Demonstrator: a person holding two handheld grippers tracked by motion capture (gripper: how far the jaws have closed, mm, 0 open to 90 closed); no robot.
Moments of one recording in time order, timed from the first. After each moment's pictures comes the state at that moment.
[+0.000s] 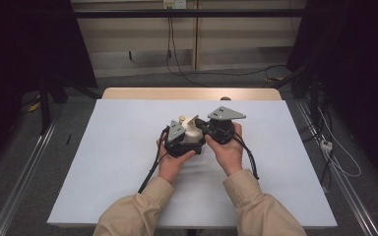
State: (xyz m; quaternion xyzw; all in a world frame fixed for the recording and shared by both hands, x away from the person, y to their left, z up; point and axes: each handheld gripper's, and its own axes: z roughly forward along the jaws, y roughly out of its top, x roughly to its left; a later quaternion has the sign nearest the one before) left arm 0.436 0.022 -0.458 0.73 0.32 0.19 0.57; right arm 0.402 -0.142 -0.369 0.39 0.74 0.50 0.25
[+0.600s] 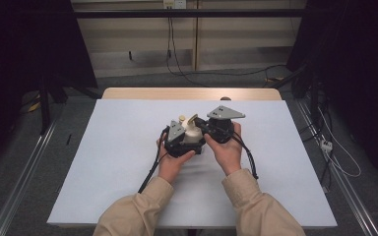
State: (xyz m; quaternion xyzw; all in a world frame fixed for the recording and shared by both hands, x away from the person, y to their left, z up) left arm 0.436 0.022 -0.458 0.73 0.32 0.19 0.57; right arm 0.404 -0.140 -0.369 0.39 0.73 0.50 0.25
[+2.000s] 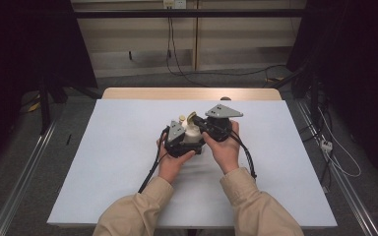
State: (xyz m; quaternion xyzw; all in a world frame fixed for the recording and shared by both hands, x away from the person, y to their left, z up) left arm 0.436 0.022 -0.458 0.73 0.32 0.19 0.57; right arm 0.410 -0.136 -0.370 0.39 0.73 0.50 0.26
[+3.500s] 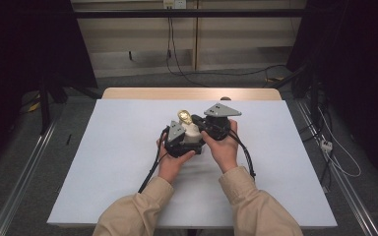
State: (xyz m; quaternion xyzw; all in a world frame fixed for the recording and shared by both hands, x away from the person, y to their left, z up) left arm 0.436 0.022 -0.458 0.73 0.32 0.19 0.57; right arm 0.416 -0.134 -0.372 0.39 0.73 0.50 0.26
